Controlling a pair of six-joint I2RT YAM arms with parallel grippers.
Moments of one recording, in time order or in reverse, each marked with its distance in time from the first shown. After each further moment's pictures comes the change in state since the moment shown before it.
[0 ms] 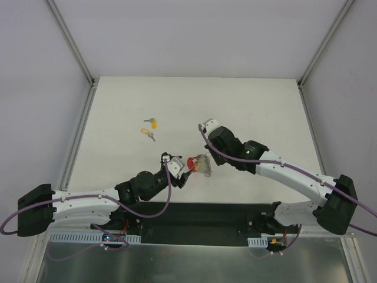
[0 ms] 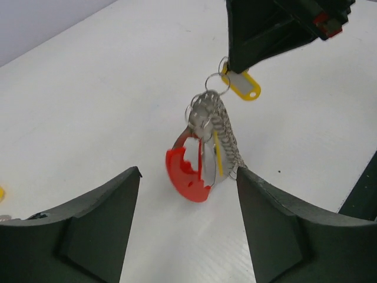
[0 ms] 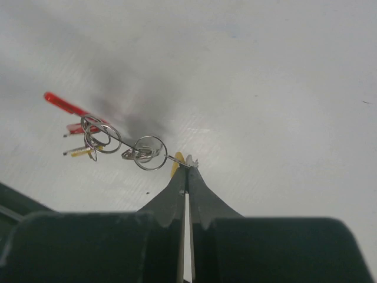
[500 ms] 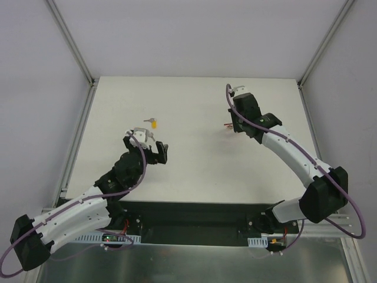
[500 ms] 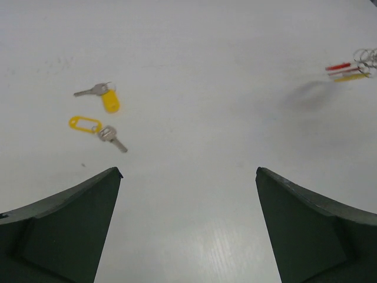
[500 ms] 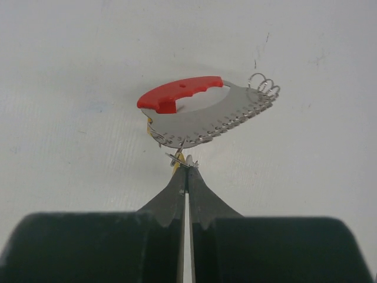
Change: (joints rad) left arm 0.341 -0.218 0.129 -0.440 -0.132 -0.307; right arm -0.441 0.135 0.212 0.021 0.019 -0.065
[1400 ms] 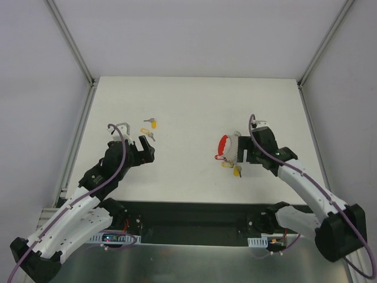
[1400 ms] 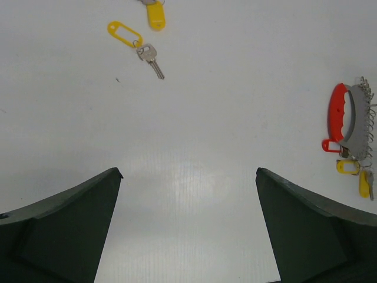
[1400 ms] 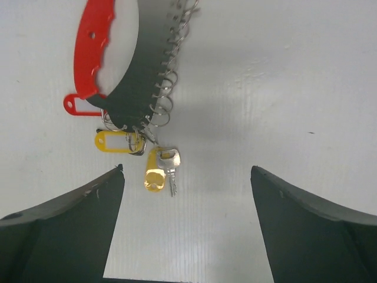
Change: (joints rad) left arm 0.292 -0.064 0.184 -0.607 0.173 -0.365; right arm -0.109 -0.266 -0.519 0.046 -0.163 0.246
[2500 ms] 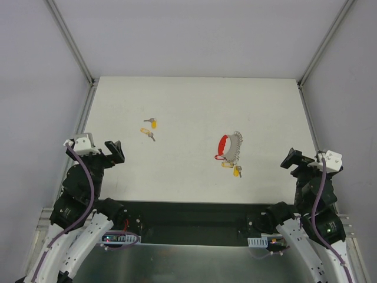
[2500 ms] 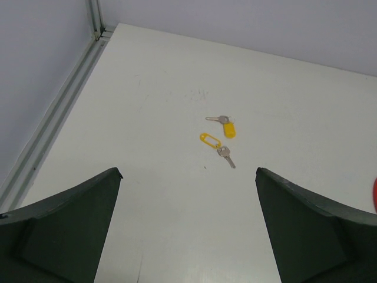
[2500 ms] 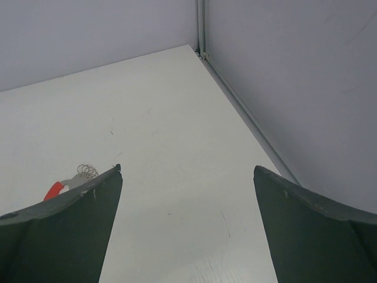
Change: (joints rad) left arm 0.083 -0.409 0.117 -0.104 -0.238 0.367; right arm -0.006 -1.033 -0.068 -0.037 0.590 -0.246
